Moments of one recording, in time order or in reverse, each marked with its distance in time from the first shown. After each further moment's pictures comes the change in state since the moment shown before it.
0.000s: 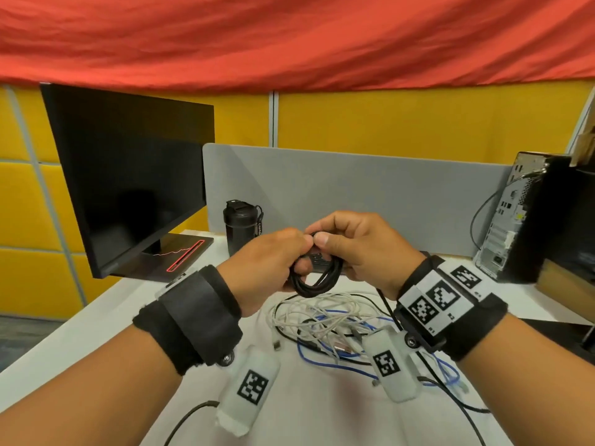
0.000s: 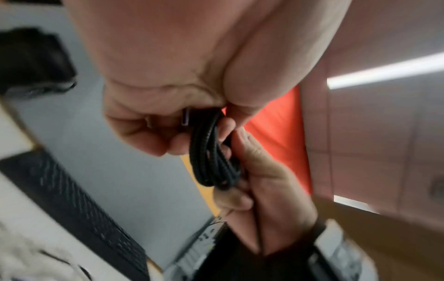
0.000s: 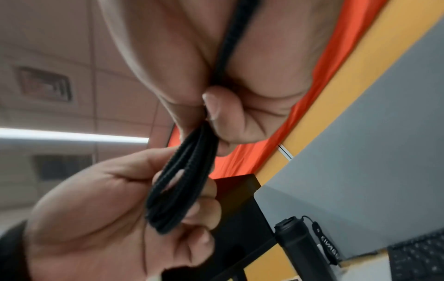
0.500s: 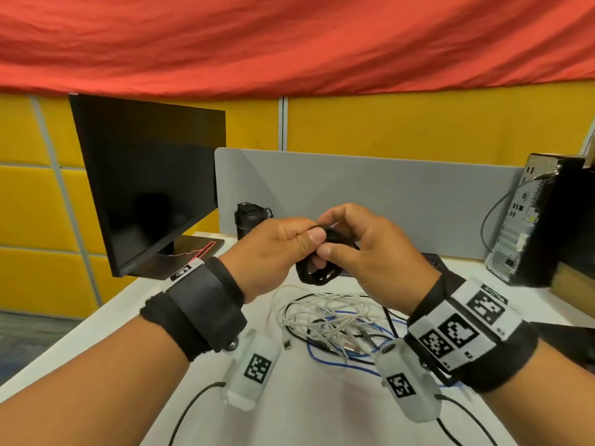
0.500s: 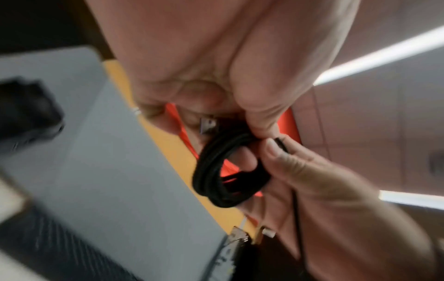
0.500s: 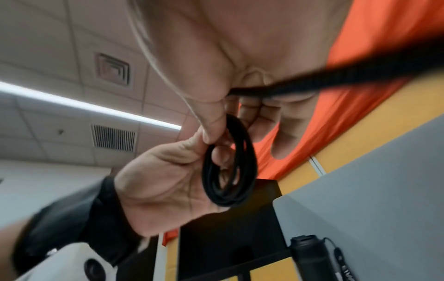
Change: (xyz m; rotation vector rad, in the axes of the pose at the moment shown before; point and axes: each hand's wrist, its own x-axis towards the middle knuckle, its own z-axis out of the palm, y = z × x) left_hand -0.009 0.012 -0.017 0.278 -0.099 0.342; right_hand -0.020 -0.015 0.012 -0.334 0.100 -0.193
